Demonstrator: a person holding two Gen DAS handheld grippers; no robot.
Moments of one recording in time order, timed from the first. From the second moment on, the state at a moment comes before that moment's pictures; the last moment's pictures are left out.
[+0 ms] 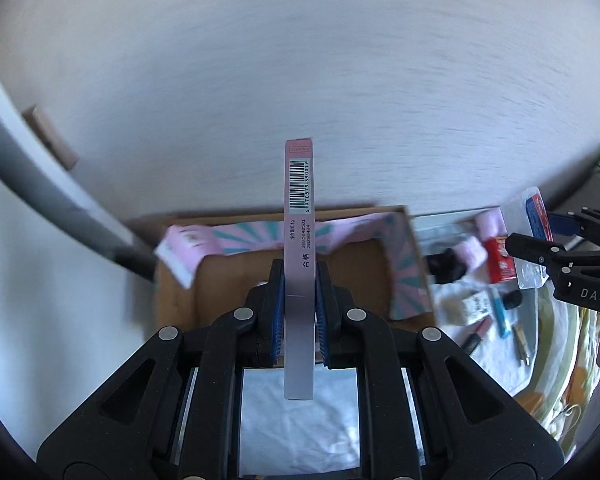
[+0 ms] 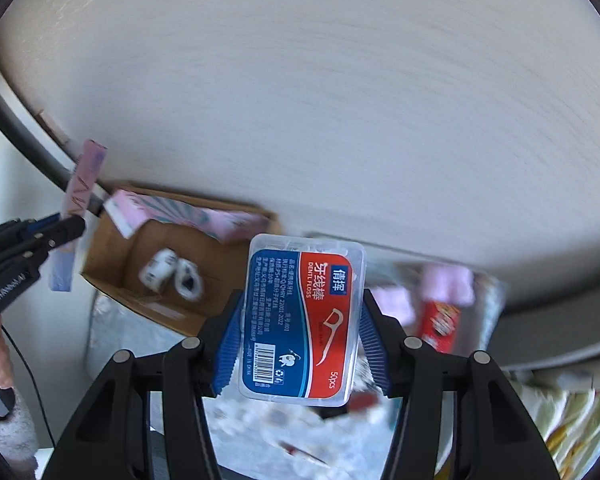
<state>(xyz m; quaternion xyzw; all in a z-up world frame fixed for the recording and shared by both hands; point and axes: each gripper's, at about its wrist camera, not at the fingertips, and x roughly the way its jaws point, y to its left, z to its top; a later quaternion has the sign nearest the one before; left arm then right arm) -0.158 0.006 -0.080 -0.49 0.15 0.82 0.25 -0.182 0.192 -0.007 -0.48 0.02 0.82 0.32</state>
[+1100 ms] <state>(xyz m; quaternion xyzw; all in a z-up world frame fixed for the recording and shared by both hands) -0.247 -0.042 -0.212 -0.58 0.14 0.78 0.20 -0.319 0.201 -0.184 -0.59 0.07 0.72 0.35</state>
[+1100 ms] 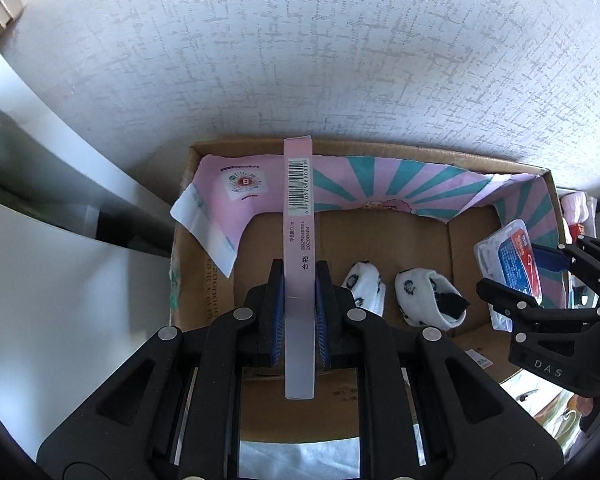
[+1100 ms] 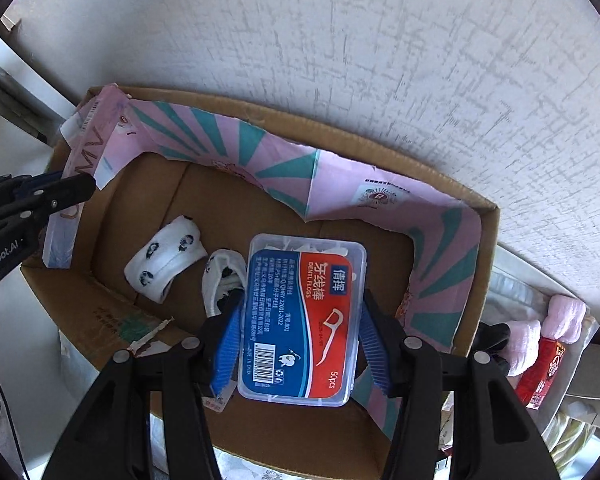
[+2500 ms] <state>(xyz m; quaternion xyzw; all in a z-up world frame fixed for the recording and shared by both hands) -0.155 0.013 -0.090 -0.48 0.12 0.84 0.23 -0.204 0.139 -0.073 -0.50 0.13 0.74 0.43</state>
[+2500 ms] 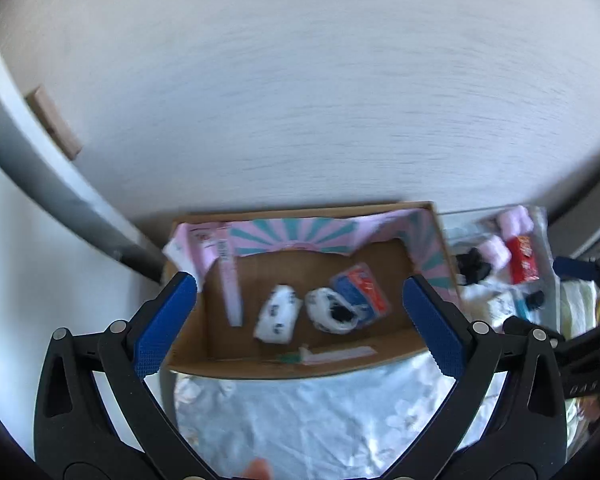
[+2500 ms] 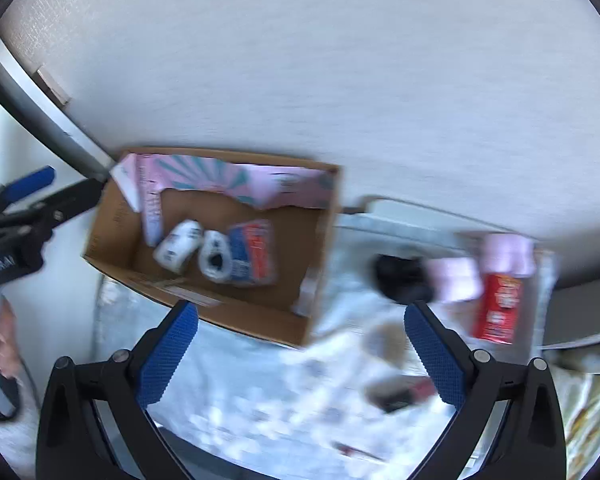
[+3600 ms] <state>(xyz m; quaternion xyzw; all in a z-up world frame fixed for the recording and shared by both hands) -0.031 0.243 -0.163 -0.44 0.36 0.74 0.37 0.026 0.165 -0.080 -0.50 0.21 0.67 0.50</state>
